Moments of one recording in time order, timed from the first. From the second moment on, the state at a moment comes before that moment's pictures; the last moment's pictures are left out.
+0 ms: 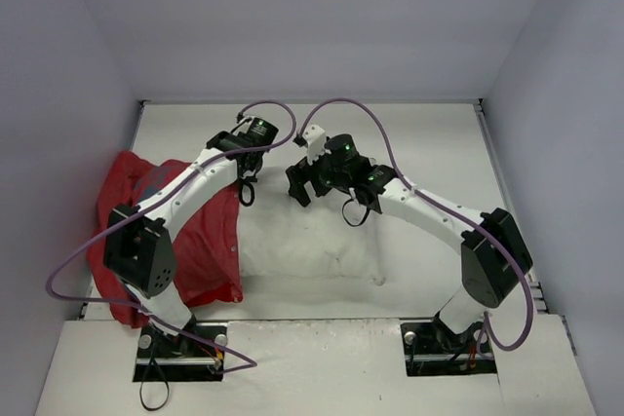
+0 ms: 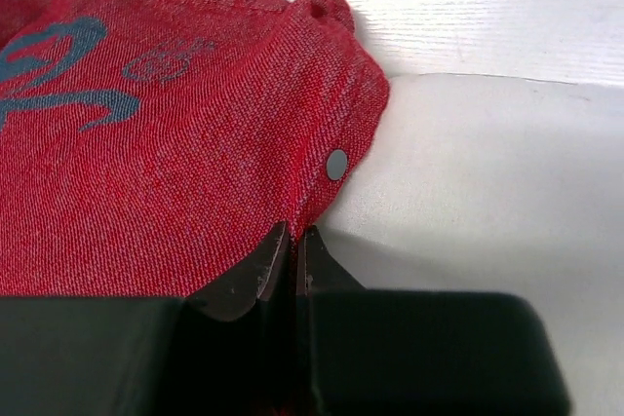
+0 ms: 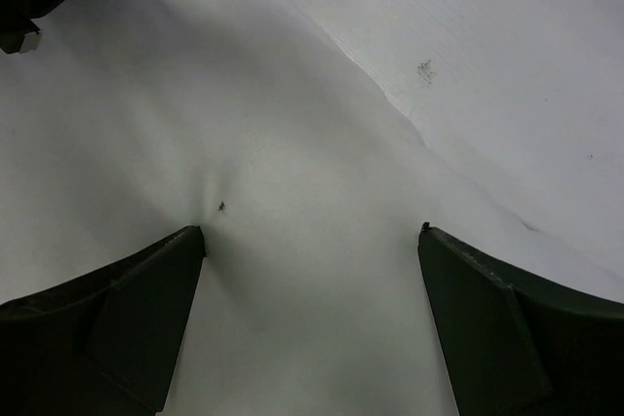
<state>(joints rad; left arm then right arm) -0.53 1.68 1.47 -0.93 -0.57 -0.36 0.71 1.60 1.16 -0.11 -0.16 -0.01</state>
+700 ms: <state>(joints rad) -0.56 1.60 1.63 -0.78 0.10 -0.38 0.62 1.70 1.28 -0.10 -0.41 0.14</state>
